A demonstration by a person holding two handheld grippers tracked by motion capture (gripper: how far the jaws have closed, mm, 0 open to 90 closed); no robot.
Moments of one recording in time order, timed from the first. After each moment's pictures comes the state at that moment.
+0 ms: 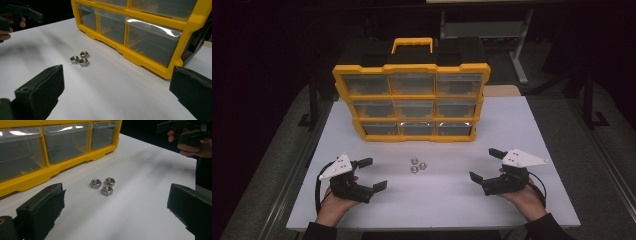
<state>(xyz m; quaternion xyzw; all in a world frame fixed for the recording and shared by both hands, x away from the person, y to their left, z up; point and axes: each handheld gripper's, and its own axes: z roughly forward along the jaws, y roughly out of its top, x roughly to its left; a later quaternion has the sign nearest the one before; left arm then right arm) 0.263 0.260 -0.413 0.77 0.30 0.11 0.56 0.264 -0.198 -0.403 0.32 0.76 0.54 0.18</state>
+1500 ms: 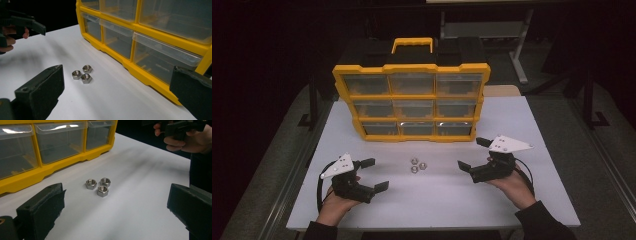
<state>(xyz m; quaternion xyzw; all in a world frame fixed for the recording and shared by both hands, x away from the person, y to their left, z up) 0.264 0.257 -0.413 0.77 0.29 0.09 0.56 0.294 -0.172 -0.389 0.30 0.76 0.55 0.17</state>
